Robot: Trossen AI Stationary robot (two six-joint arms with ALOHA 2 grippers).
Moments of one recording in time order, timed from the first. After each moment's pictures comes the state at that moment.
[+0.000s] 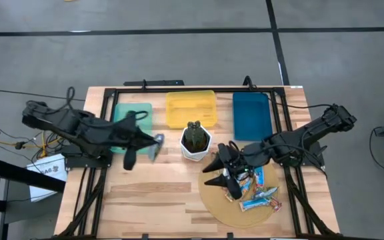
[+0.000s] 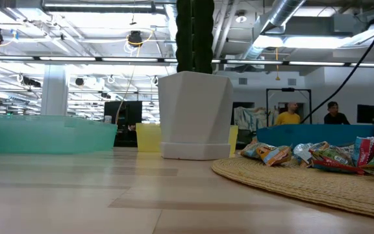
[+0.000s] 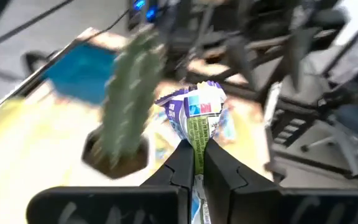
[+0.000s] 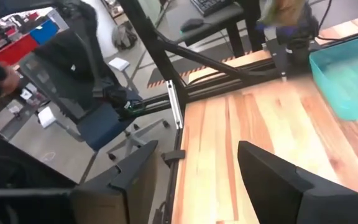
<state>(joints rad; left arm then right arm) -0.38 1.07 1.37 -0.75 -0.40 -0.46 0.45 1.39 1.26 -0.19 0.10 0.47</state>
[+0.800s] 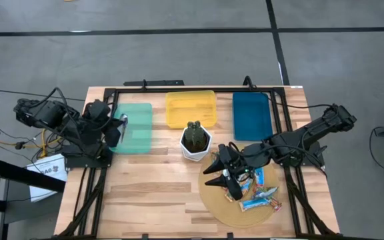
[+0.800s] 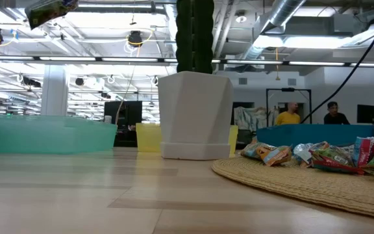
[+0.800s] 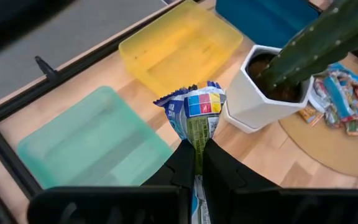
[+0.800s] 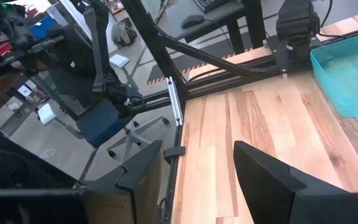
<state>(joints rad) -0.40 0.91 1.37 -1.51 -0.66 -1.08 0.45 1.39 1.26 -0.20 0.10 0.47</state>
